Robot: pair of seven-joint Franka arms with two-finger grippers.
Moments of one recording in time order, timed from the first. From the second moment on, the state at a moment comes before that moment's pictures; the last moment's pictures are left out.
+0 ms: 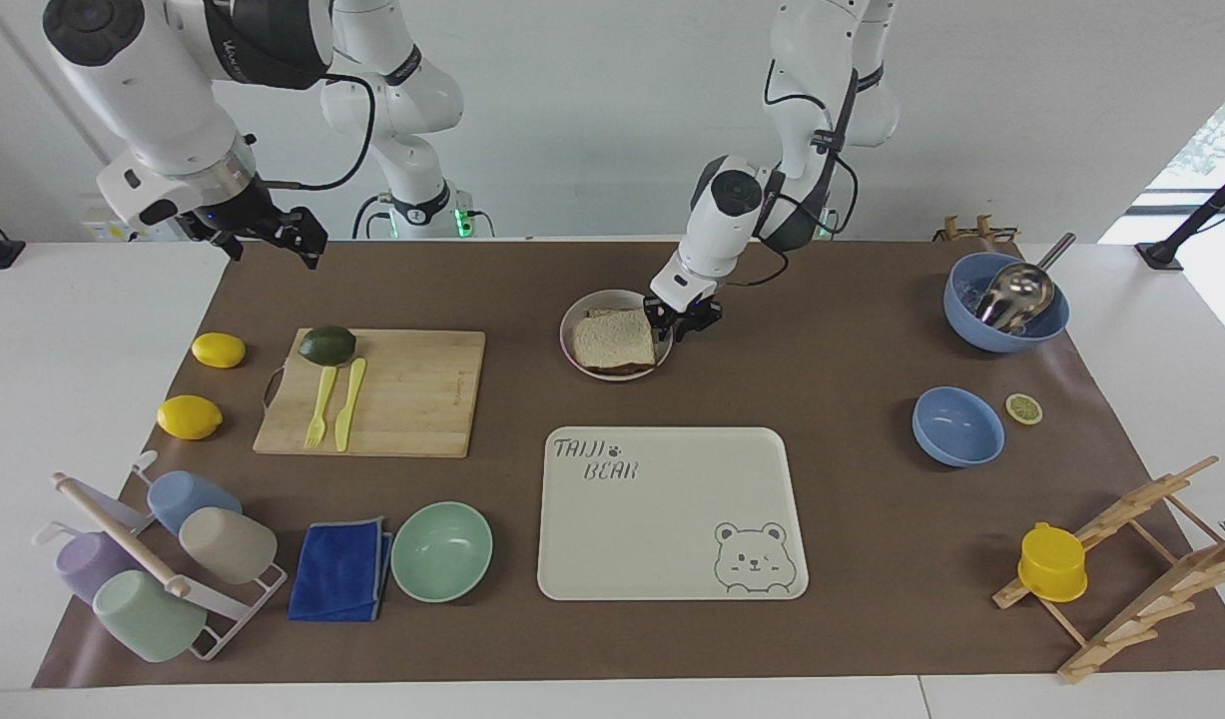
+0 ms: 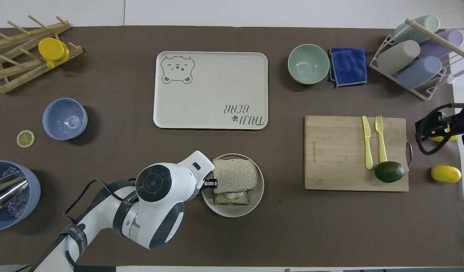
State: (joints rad) left arm -0.55 0.04 -0.16 -2.39 -0.27 2.46 -0.45; right arm 0.07 0.01 -0.10 -1.59 -0.08 1.38 0.07
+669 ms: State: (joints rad) left arm -0.55 0.03 -0.16 -2.38 -0.29 2.45 -0.45; right arm 0.07 0.01 -0.09 -1.59 -0.08 1.37 0.07
